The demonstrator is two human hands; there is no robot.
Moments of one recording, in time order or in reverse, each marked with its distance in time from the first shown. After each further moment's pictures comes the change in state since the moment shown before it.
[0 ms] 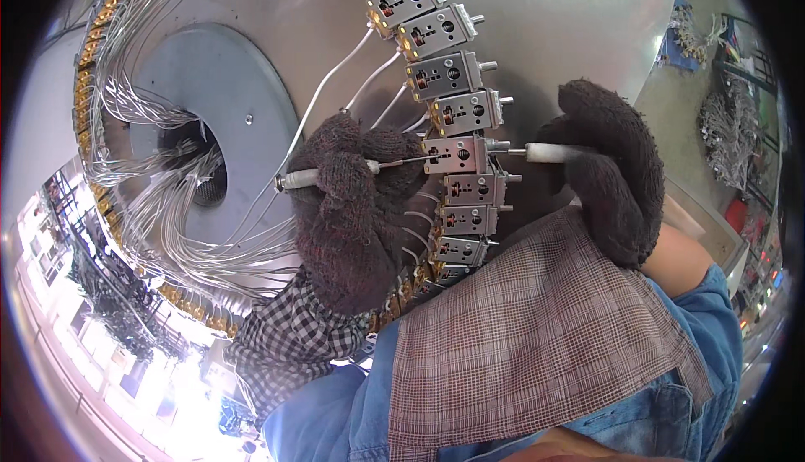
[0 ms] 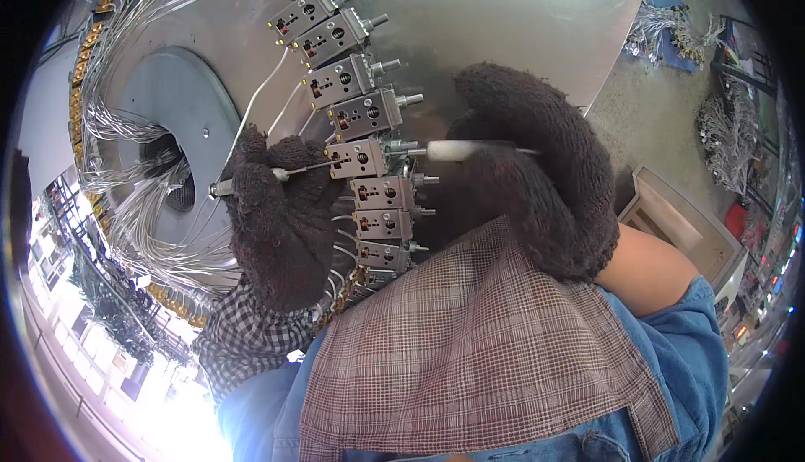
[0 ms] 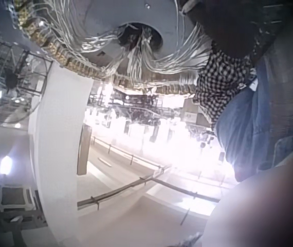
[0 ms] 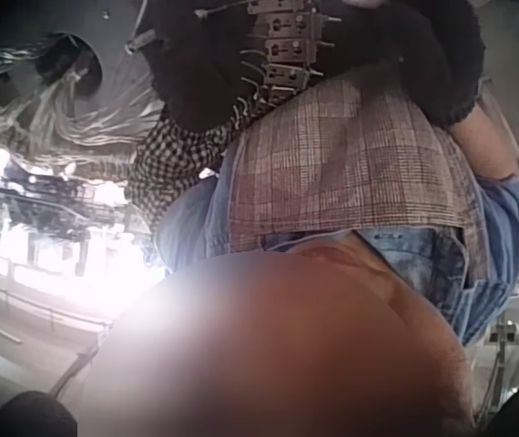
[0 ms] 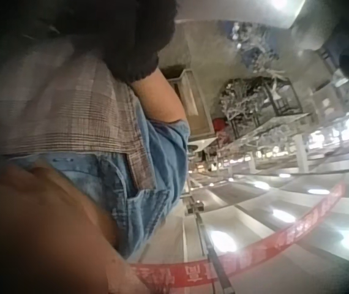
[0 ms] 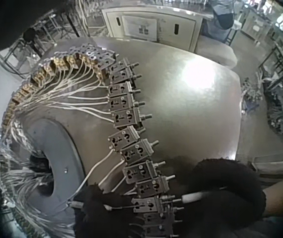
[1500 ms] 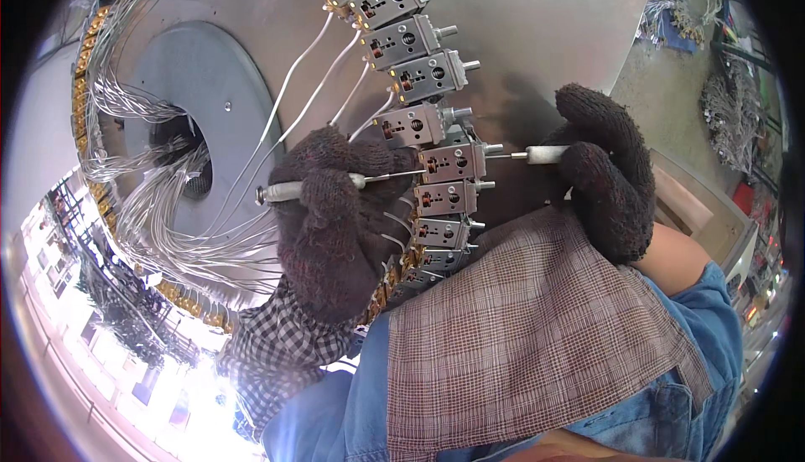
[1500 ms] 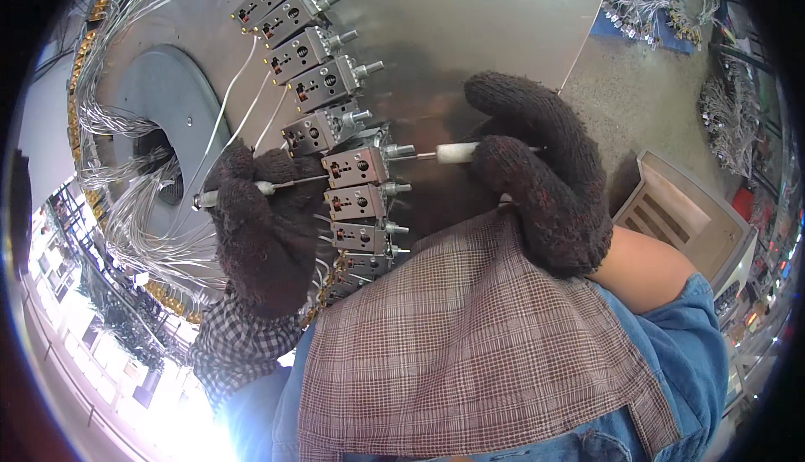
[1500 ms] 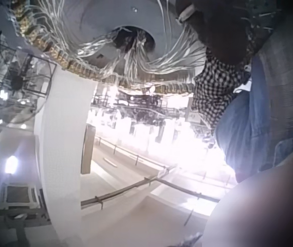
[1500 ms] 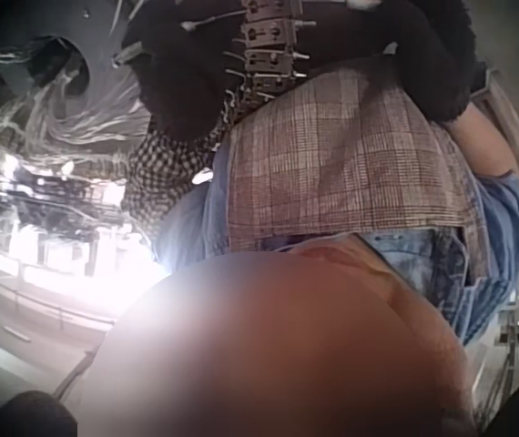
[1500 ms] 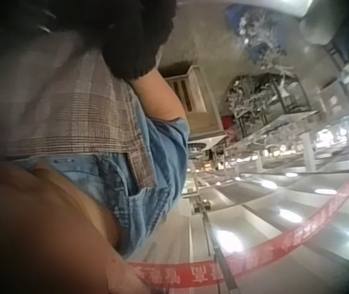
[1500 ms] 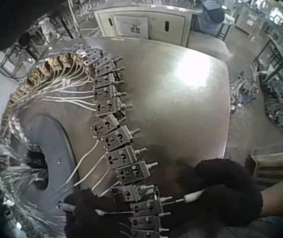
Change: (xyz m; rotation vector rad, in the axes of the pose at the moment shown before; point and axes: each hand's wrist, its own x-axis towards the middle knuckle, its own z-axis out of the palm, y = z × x) left_hand -0.028 -0.012 0.015 0.203 -0.096 0.252; right_hand -0.037 0.001 0.004 0.400 0.213 0.256
